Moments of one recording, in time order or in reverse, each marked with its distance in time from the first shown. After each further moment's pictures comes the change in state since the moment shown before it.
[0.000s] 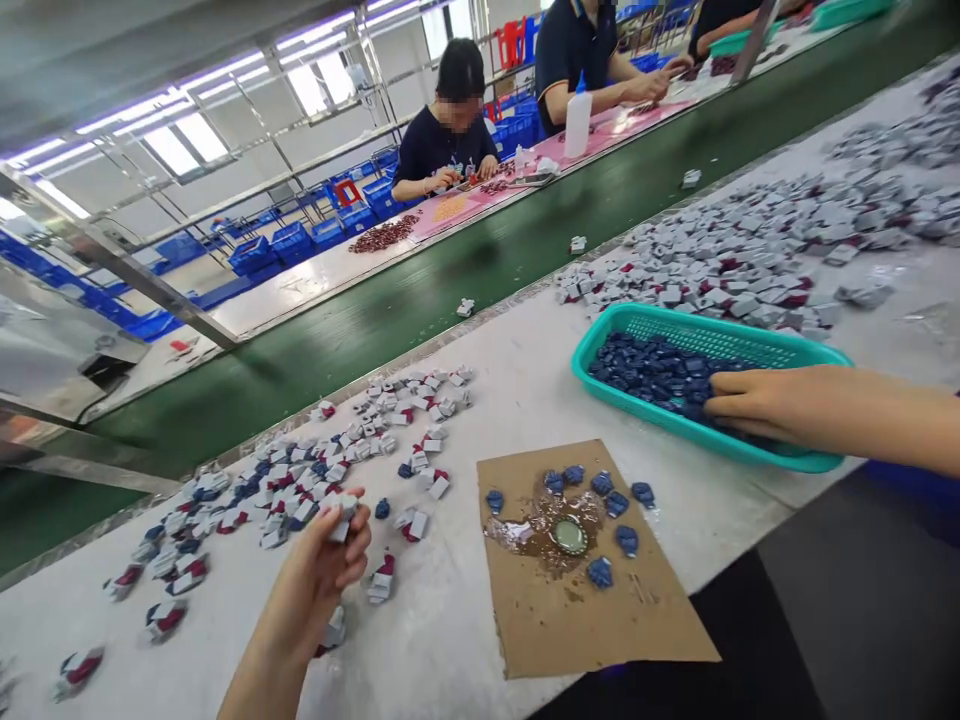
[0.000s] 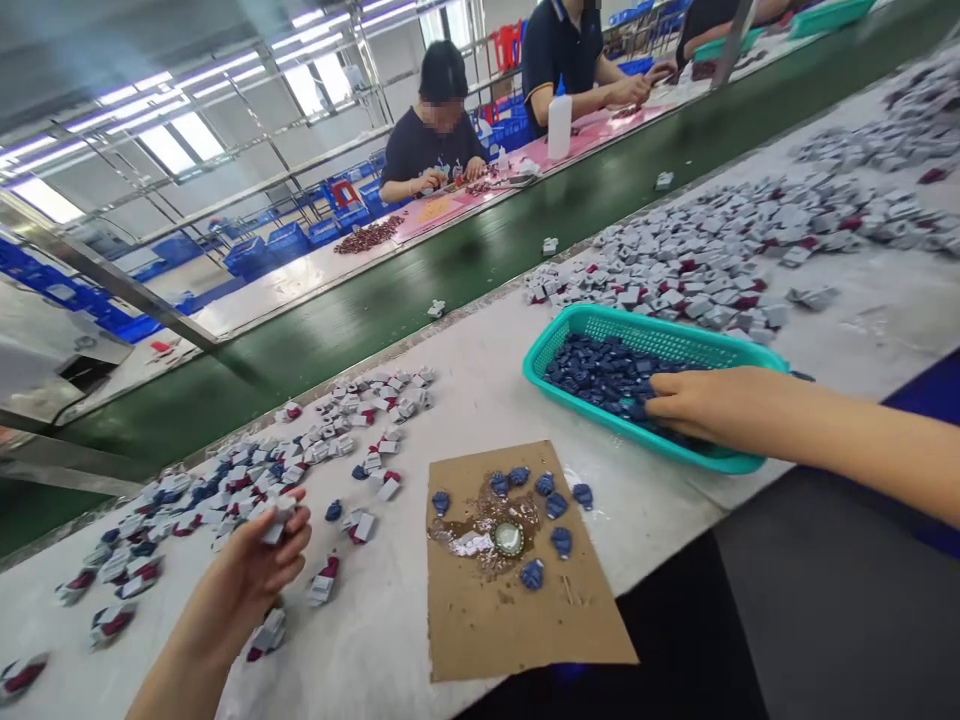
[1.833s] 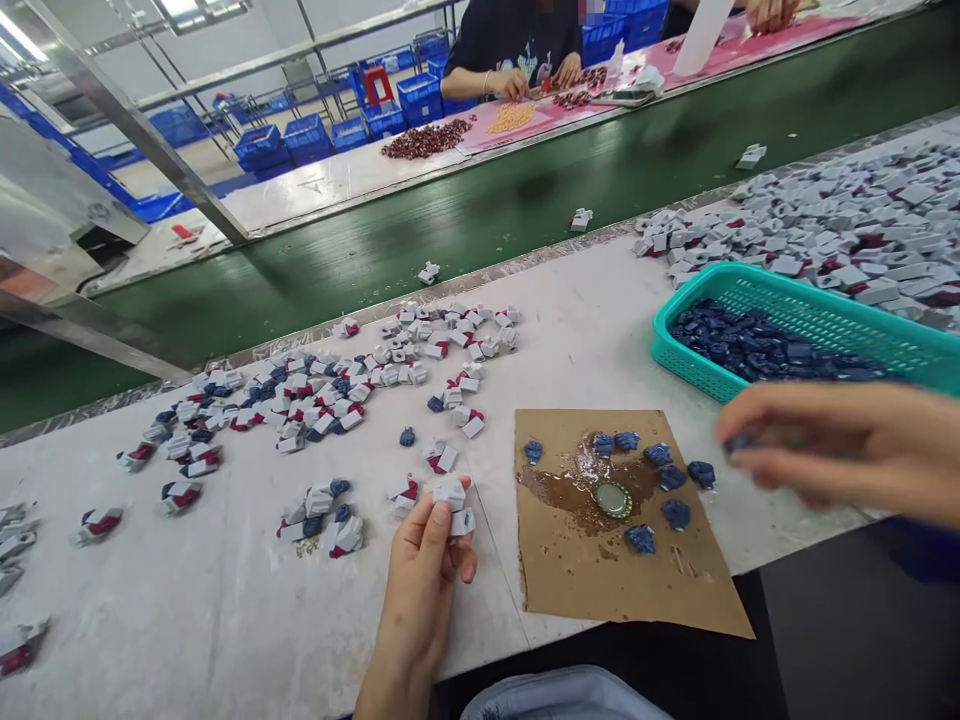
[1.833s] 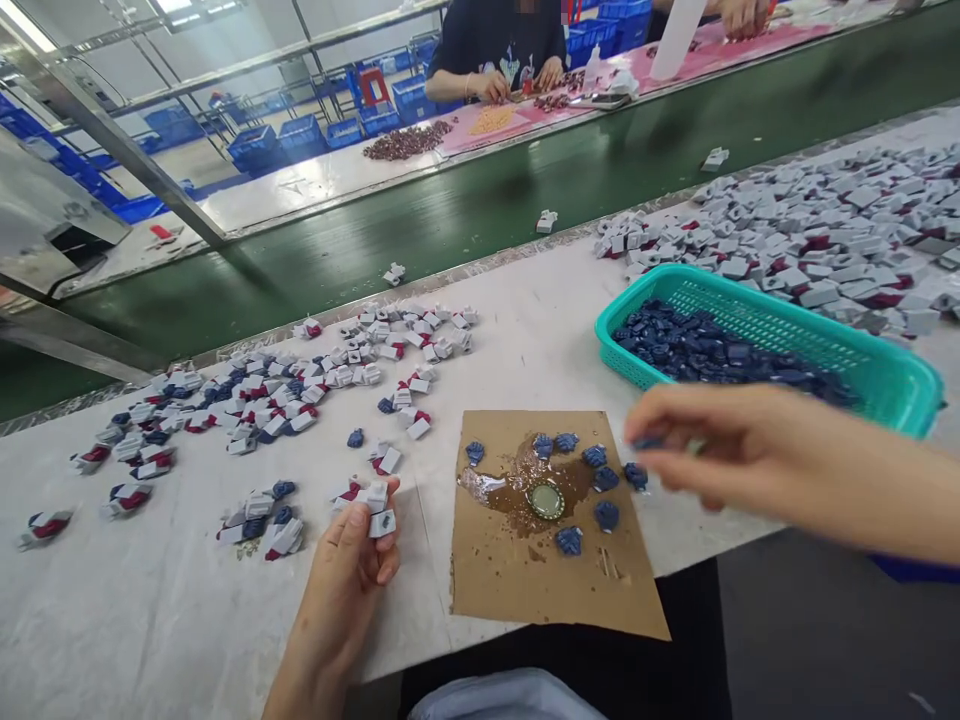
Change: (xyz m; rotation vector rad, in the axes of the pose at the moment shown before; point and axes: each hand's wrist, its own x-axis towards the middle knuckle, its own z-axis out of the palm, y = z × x) left_hand -0.046 -0.090 0.042 -0.328 0.077 -0.108; right_hand 0.010 -0.095 -0.036 0.518 -0.346 0.149
